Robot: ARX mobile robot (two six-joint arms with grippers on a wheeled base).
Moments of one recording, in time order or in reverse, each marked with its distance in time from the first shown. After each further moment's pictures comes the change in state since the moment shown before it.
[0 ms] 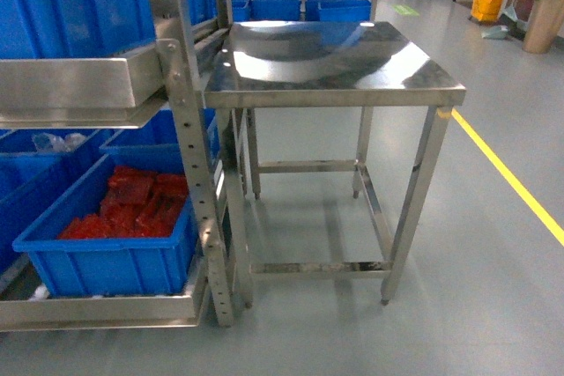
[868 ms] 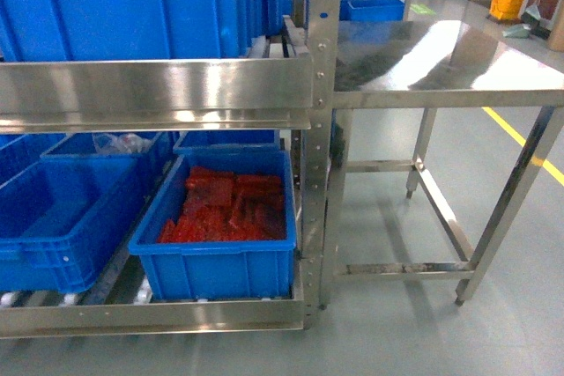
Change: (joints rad) left arm 0.000 0.000 0.000 0.000 0.001 0.000; right arm 0.000 0.000 0.000 0.000 0.000 0.000
